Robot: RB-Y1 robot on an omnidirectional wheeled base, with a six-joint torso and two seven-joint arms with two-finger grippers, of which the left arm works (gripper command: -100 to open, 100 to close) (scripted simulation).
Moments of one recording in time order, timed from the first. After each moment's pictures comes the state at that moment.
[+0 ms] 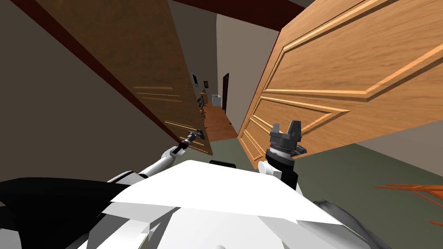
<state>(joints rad) 0.08 0.71 -0.22 -1.08 0.17 -0.68 0.53</state>
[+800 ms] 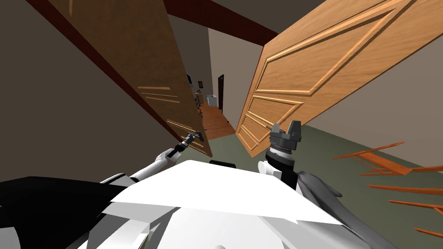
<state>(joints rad) 0.13 0.77 -0.26 -1.06 0.17 -0.80 0.58</state>
